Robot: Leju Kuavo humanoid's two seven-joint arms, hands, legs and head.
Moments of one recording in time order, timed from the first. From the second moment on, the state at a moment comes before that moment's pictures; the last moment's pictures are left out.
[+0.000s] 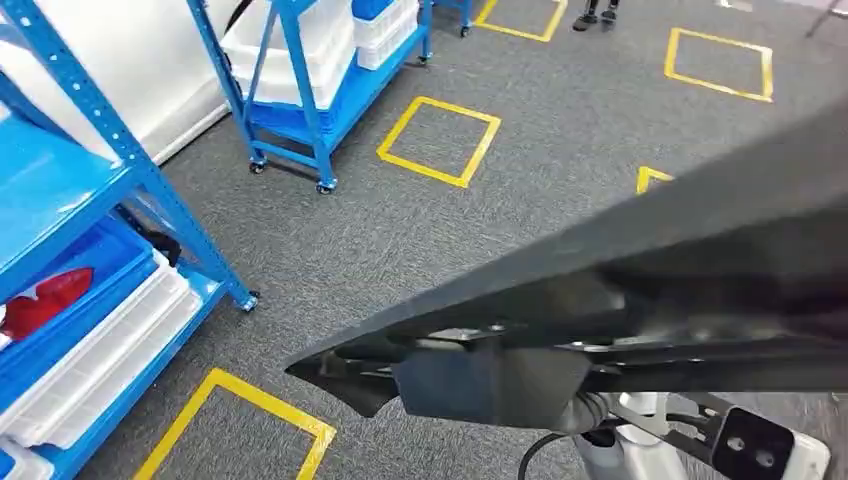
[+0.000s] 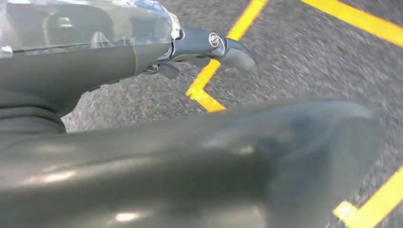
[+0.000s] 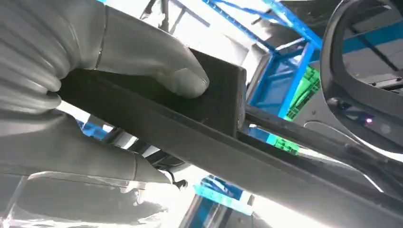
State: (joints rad) left arm -0.10 -0.05 1.26 -0.21 -1.01 0.08 -0.28; right arm -0.25 -0.04 0.31 -1.95 -0.20 0.59 -0.70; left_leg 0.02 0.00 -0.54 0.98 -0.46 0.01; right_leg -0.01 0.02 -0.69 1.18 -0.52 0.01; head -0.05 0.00
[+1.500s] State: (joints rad) left arm -0.10 -0.08 1.24 -0.21 -1.02 0.07 -0.28; right arm -0.32 -0.06 0.38 -1.91 -0.18 0.50 -0.70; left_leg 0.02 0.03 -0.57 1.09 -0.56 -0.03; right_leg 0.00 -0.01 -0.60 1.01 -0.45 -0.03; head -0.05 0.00
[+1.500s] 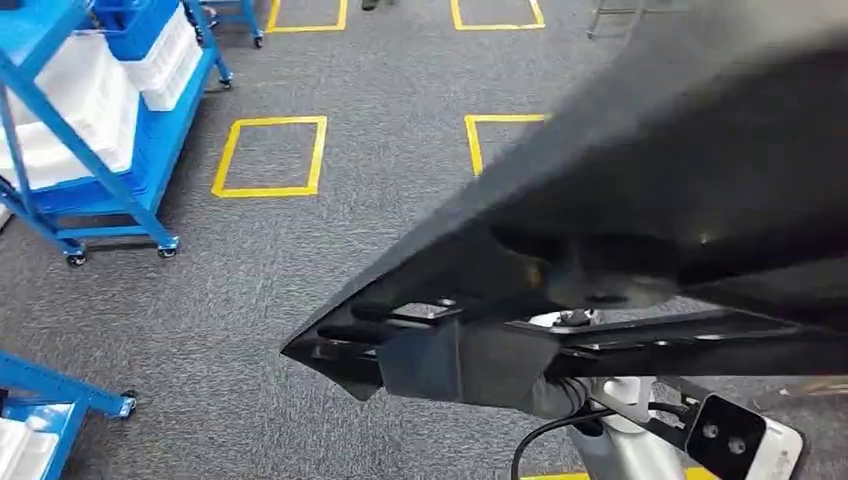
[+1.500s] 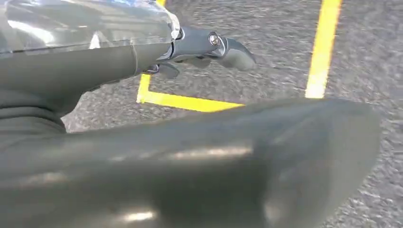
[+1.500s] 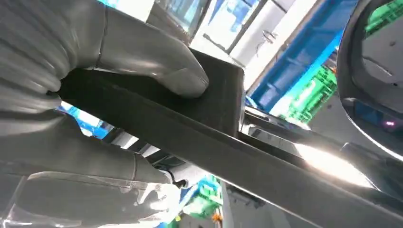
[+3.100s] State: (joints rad) left arm -0.09 -0.09 1.25 -0.21 -1.00 0.06 -0.29; right arm -0.30 -0.05 0.40 -1.95 -0.18 0.53 -0.70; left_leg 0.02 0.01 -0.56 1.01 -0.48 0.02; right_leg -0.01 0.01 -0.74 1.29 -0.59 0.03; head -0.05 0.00
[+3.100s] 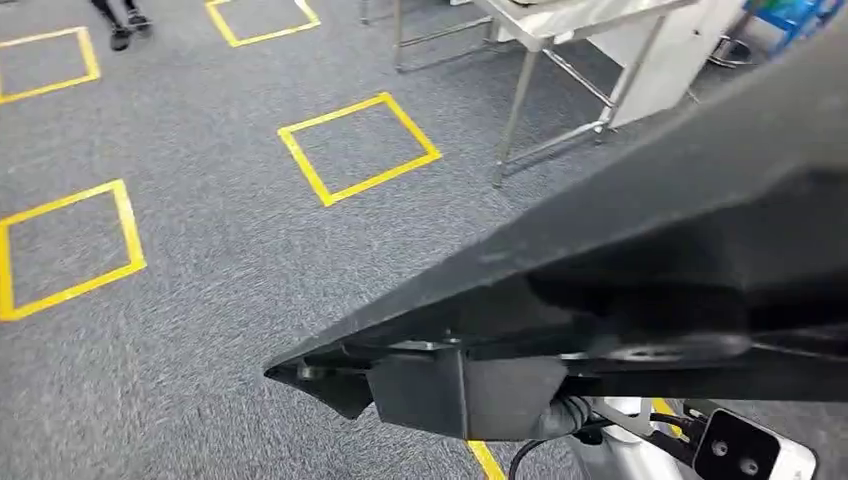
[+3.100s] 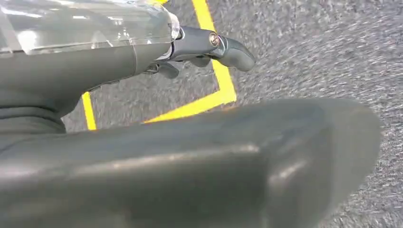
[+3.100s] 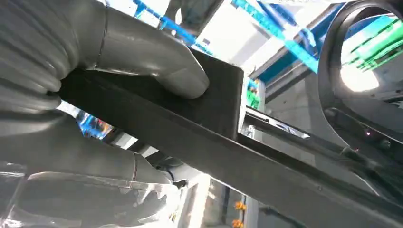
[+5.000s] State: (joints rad) left arm -0.10 -0.06 1.28 -0.21 -0.99 0.01 -0.27; right arm -0.21 -0.05 0.19 -2.01 -0.25 0.68 -0.67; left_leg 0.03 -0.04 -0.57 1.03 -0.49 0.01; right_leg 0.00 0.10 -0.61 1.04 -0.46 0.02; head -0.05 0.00
